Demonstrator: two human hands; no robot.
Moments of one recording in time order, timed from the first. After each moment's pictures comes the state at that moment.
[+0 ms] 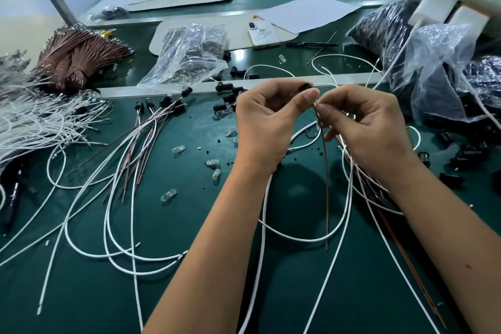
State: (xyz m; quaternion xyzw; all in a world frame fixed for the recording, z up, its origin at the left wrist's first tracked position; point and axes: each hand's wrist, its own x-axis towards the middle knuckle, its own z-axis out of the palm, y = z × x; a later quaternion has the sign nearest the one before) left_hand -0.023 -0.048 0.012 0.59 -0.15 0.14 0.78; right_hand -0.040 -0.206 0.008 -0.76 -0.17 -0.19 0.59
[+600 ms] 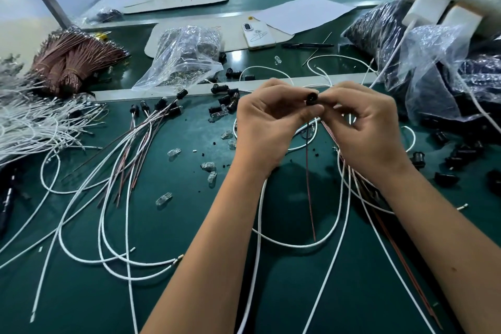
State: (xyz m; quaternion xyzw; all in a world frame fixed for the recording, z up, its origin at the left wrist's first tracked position) left_hand -0.026 -0.049 0.014 0.60 -0.19 0.12 0.77; right_hand -0.037 -0.208 0.009 -0.82 -0.21 -0.29 0.45
